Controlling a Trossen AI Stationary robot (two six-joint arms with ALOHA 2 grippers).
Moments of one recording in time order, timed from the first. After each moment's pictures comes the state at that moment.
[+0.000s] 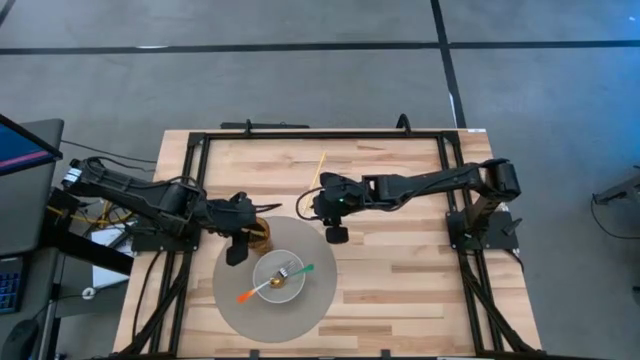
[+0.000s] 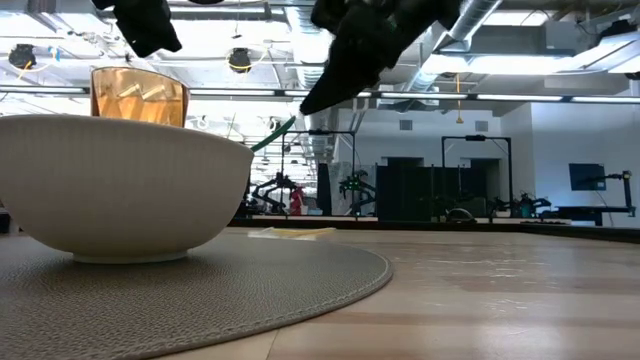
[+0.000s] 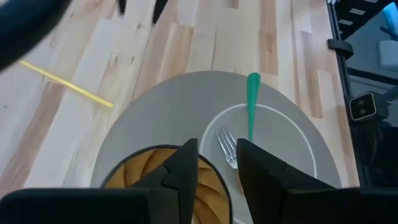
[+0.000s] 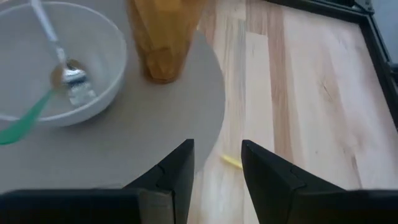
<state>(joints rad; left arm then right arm) -0.32 1.01 0.90 -0.67 -0.17 -0.37 0.00 1.74 1.27 -0.26 0.05 -0.22</state>
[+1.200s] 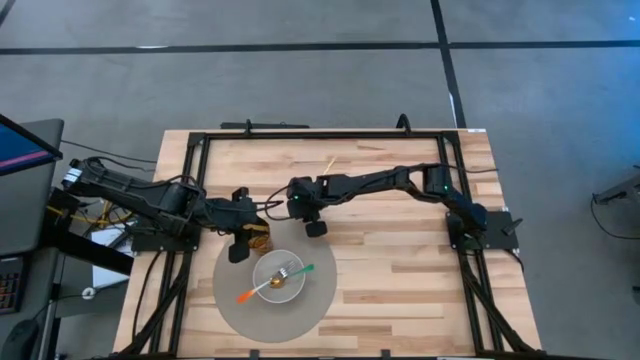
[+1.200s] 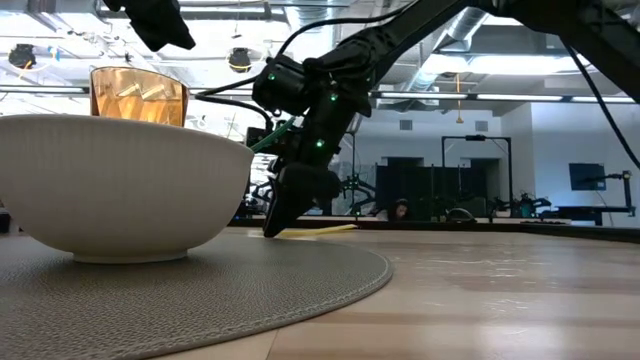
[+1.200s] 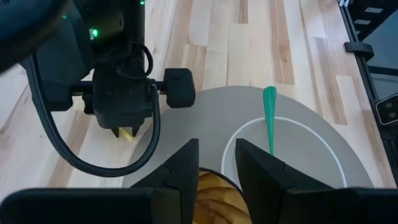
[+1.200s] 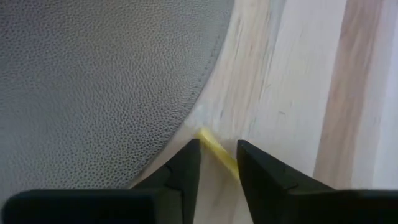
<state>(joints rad) -0.32 1.01 0.90 -0.63 -0.25 -0.26 -0.11 2.30 1.68 -0.45 0.00 -0.45</state>
